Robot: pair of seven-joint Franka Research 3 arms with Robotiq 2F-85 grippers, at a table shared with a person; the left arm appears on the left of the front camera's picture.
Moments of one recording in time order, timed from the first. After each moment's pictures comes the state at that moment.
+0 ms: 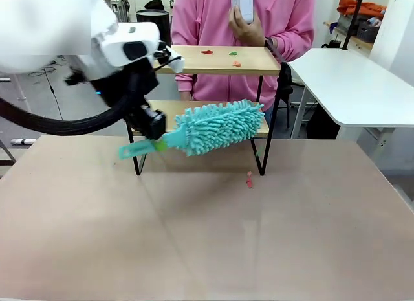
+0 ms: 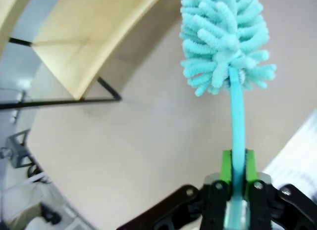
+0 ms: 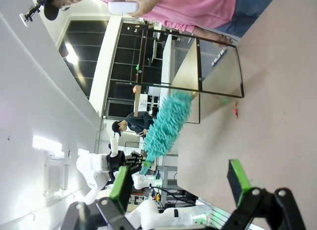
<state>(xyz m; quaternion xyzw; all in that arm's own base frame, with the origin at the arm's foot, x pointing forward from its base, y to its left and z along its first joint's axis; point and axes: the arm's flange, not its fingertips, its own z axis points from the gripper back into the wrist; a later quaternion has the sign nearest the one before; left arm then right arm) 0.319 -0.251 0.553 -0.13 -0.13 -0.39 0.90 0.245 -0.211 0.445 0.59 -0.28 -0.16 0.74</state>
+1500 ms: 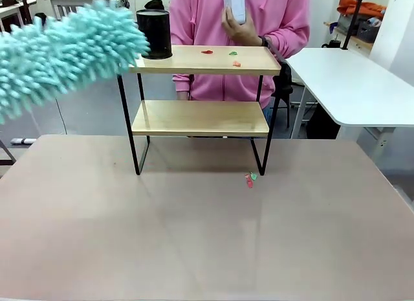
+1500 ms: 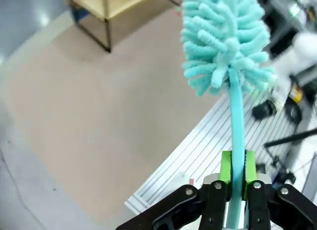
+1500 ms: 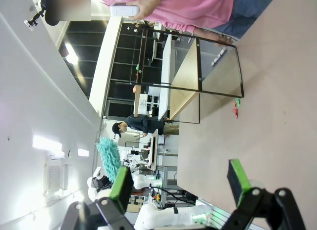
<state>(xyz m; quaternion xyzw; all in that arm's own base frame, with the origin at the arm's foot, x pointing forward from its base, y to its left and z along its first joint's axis) 0.161 0.096 0.633 -0.39 -0.22 -0.29 0.85 0.245 -0.211 0.445 0.59 -0.28 -0.16 0.74</state>
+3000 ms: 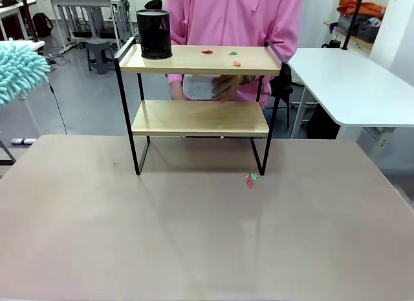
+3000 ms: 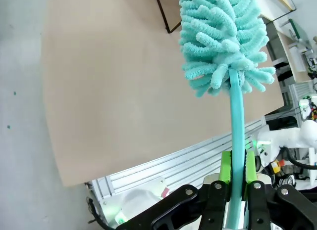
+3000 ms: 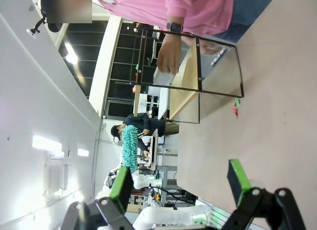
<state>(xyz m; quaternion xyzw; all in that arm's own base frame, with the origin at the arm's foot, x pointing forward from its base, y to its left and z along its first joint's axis) 0.147 0.183 0.551 -0.45 -0.23 -0.03 0.86 0.246 -0.211 0.445 0.59 -0.28 -0.16 0.74</state>
